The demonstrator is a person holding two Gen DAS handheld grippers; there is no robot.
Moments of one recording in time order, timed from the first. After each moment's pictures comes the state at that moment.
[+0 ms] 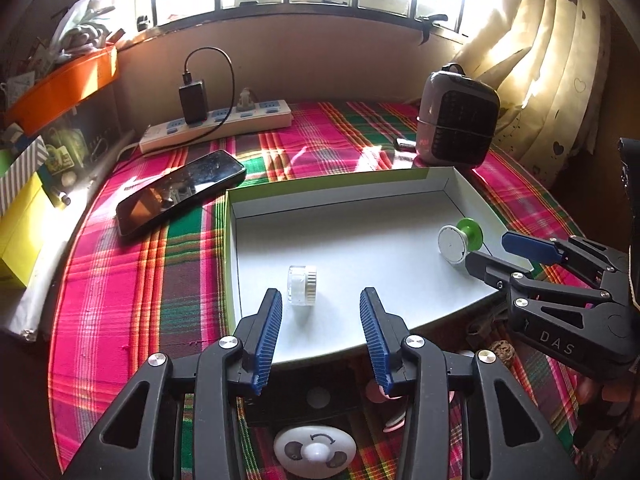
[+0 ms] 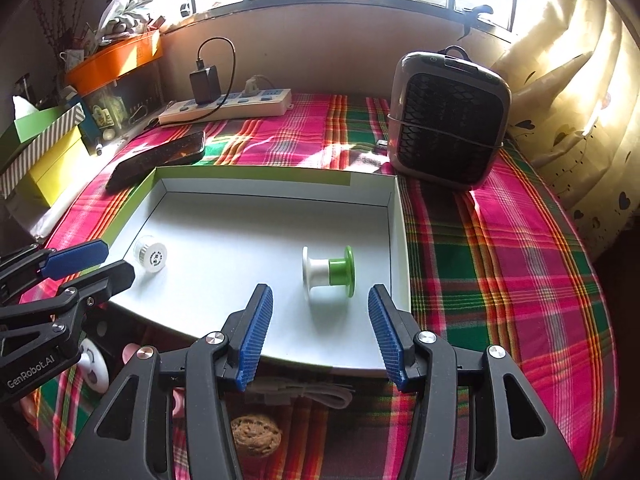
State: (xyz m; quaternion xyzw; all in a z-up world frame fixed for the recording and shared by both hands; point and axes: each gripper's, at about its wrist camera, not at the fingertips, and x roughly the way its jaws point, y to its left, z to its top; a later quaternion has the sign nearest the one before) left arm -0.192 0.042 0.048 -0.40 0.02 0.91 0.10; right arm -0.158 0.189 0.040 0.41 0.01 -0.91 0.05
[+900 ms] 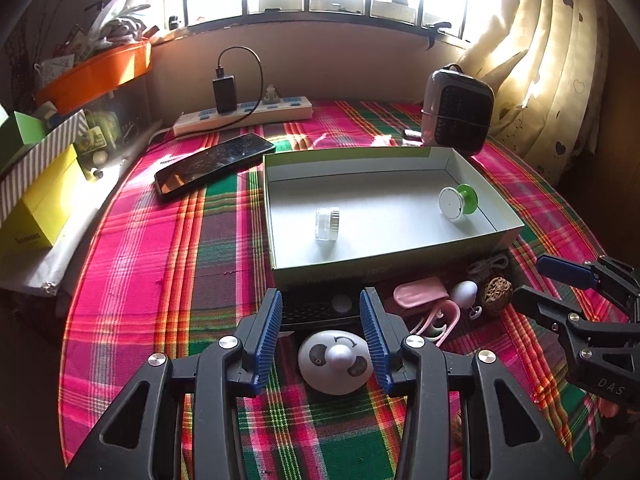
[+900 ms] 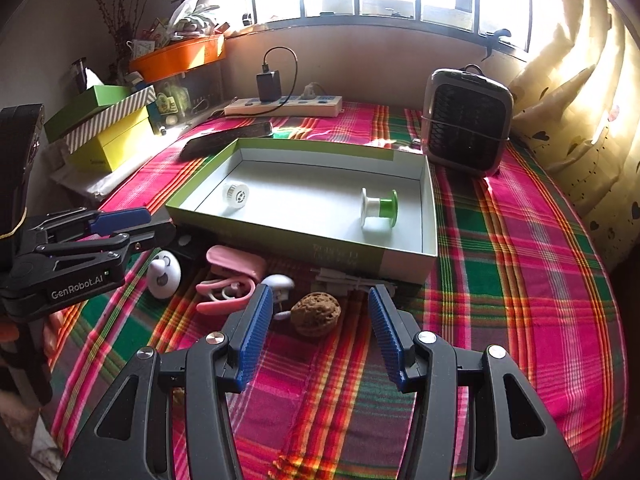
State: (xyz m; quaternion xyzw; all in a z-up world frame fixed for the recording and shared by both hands) left arm -0.133 0.017 0.041 -0.39 0.01 0.92 0.08; right arm -0.074 0.176 0.040 0.38 0.03 -0.91 0.13
